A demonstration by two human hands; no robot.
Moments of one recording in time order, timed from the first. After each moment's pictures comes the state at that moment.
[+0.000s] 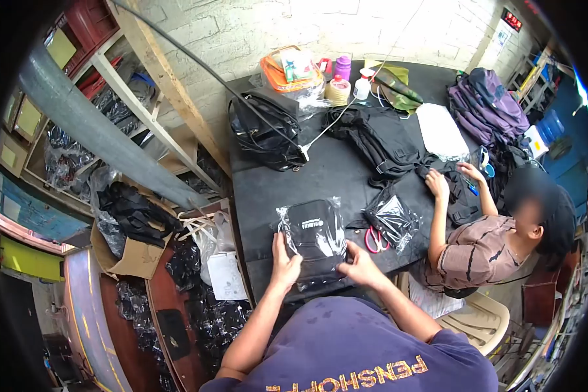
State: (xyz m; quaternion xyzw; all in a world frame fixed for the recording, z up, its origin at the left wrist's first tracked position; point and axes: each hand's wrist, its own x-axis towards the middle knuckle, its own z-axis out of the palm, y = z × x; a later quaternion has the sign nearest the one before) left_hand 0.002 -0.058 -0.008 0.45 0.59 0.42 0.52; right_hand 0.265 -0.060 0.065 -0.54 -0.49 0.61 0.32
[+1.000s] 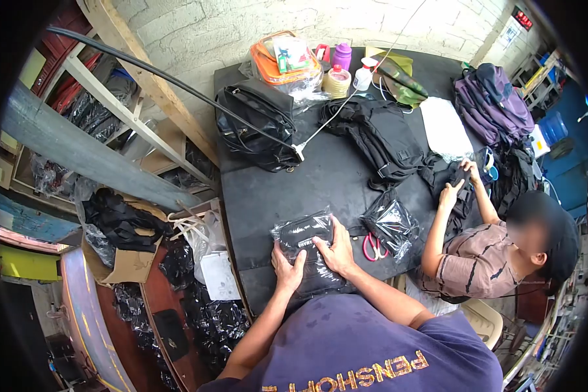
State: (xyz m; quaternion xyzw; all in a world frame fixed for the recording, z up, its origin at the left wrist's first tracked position) left_hand 0.037 -0.034 -0.031 0.47 0.70 0.37 0.39; right_hand 0.219 0.016 0.012 -0.64 -0.63 0.32 0.32
